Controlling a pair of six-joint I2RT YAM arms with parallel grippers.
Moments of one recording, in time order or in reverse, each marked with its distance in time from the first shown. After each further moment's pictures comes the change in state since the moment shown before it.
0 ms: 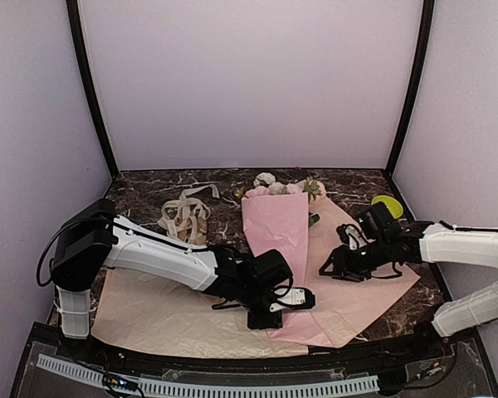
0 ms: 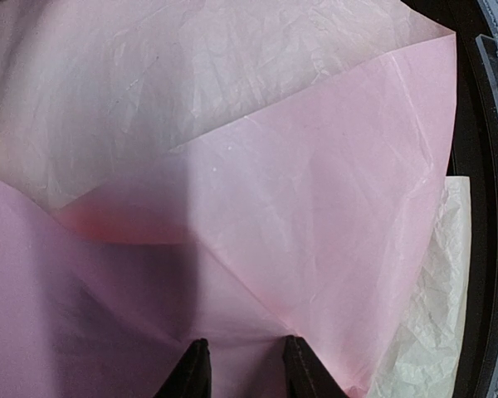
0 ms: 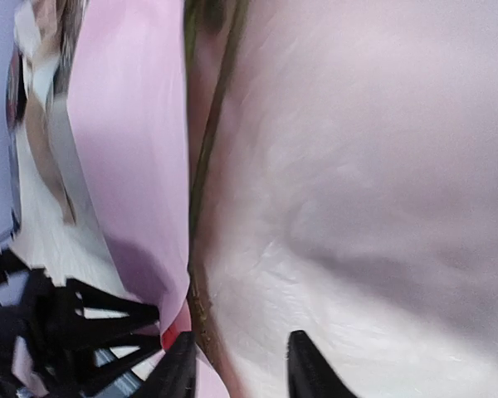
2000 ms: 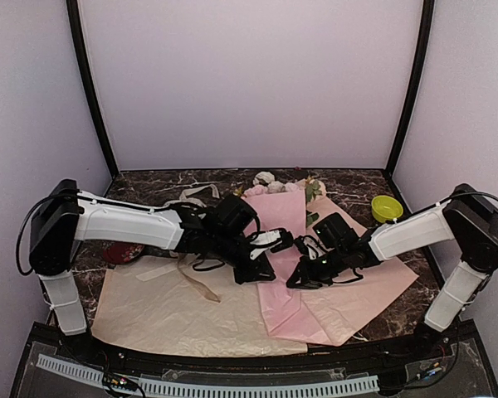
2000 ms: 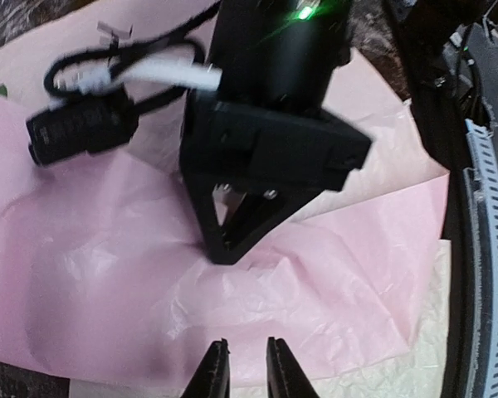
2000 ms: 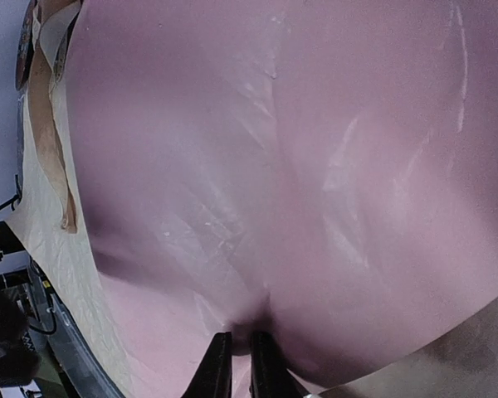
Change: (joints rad) left arm 0.241 -0.196 -0.065 0.113 0.210 -0.027; right arm 0.101 0.348 0.108 0.293 -0.034 -0.011
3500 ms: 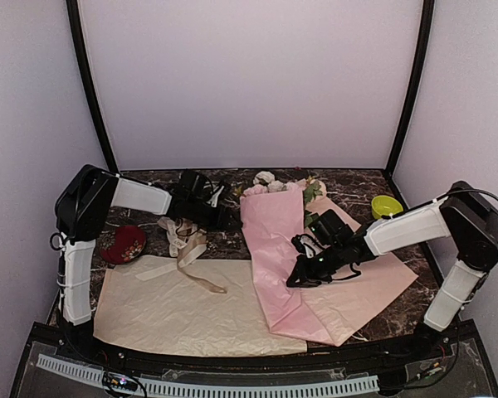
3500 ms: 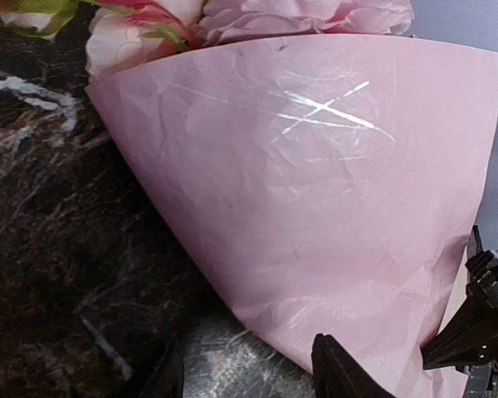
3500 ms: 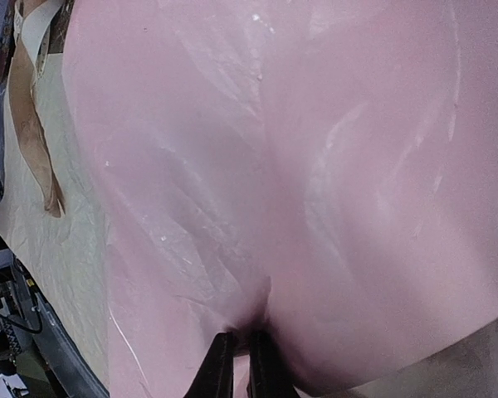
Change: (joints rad) left arm 0.497 0.310 0.128 0.212 0.154 -0.551; right arm 0.013 0.029 0.070 -0.101 0.028 -0.045
